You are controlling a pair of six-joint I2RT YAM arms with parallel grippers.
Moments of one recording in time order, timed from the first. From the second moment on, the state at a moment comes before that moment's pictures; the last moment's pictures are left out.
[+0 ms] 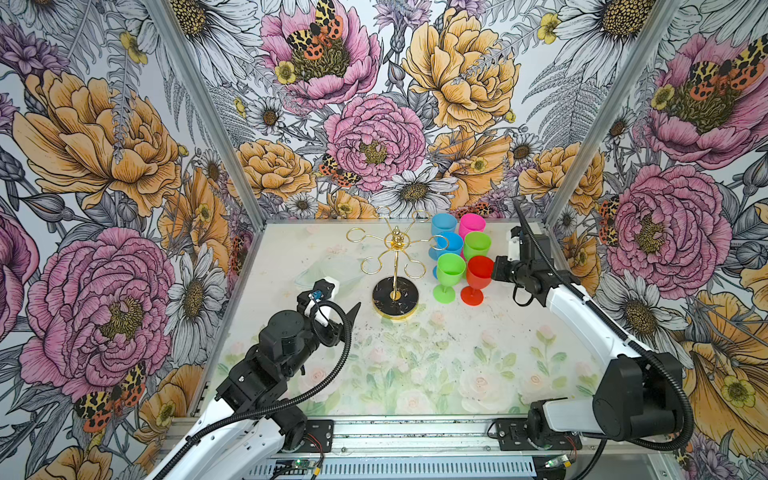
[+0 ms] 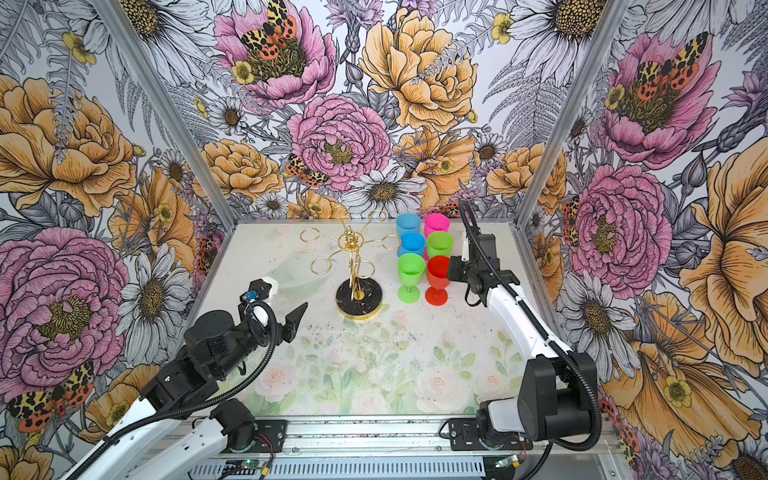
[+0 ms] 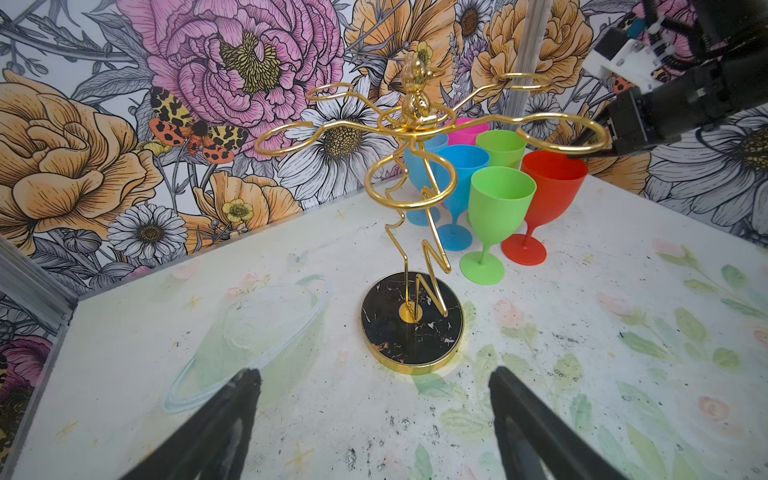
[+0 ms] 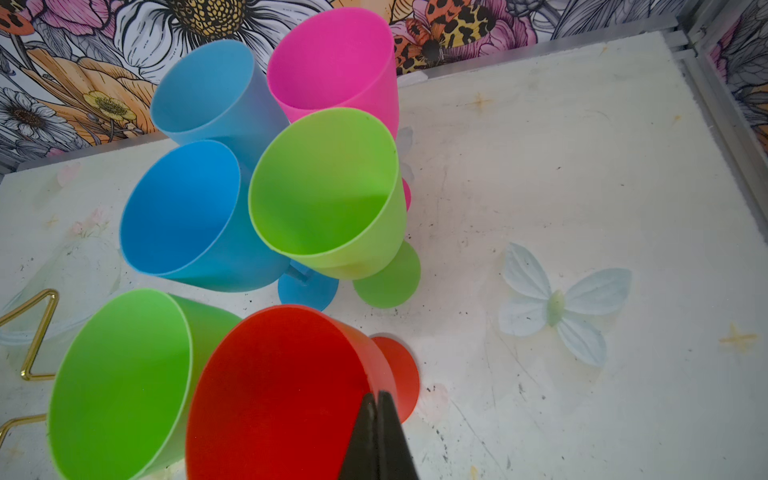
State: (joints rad) left arm -0.66 0.54 0.69 -0.39 -0.19 0.04; right arm 0.09 1.37 1.03 -0.41 -0.10 0.23
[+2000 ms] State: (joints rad) left arm -0.09 1.05 0.46 0.26 -0.12 -0.05; right arm -0.04 1.39 0.80 -0.02 0.13 0.17
